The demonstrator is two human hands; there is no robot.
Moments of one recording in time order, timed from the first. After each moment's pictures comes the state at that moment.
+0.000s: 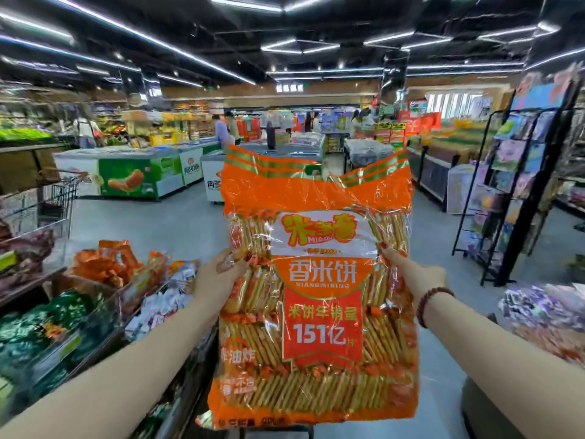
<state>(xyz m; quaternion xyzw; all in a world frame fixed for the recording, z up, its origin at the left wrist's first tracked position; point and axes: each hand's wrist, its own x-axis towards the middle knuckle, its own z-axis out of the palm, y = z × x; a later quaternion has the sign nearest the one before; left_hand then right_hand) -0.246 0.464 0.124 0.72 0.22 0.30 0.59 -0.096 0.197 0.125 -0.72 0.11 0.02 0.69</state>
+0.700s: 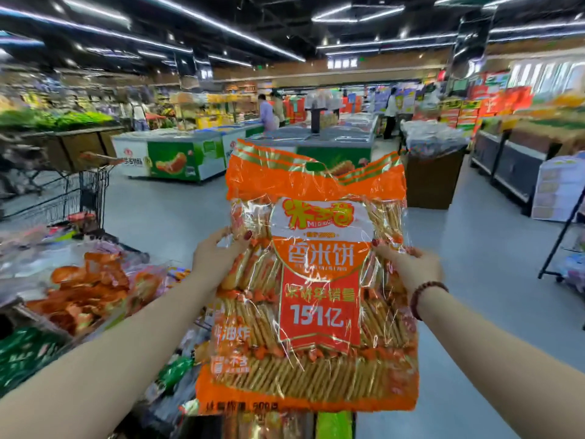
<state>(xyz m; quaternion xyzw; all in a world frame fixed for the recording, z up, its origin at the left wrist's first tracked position) 0.018 0.619 0.131 0.72 0.35 0.32 0.51 0.181 0.363 0.125 -0.76 -0.02 0.05 0.64</state>
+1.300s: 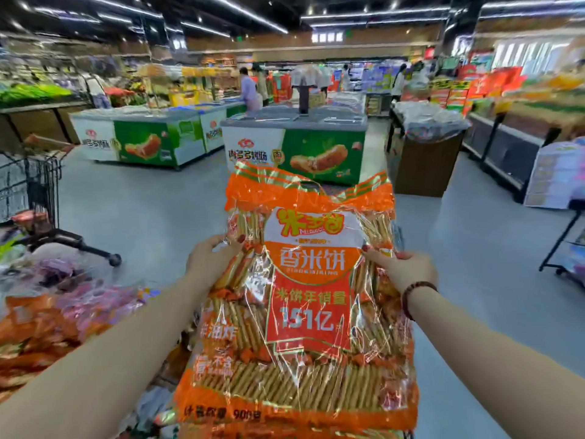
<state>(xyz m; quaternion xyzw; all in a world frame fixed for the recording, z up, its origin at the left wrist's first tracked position) 0.163 0.817 0.089 0.75 0.38 0.25 0.49 0.321 0.543 0.087 -0.83 0.00 0.04 0.55</state>
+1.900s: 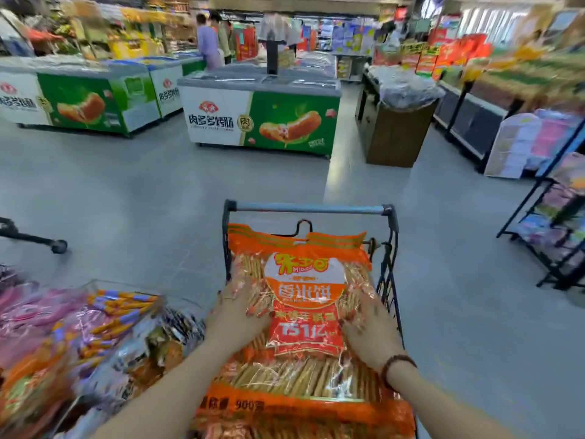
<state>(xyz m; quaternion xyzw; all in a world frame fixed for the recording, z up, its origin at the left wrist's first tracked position) 0.220 0.825 -0.046 0.92 0.28 -0.02 0.27 0.312 0.586 -0.037 -0.96 -0.15 0.10 0.22</state>
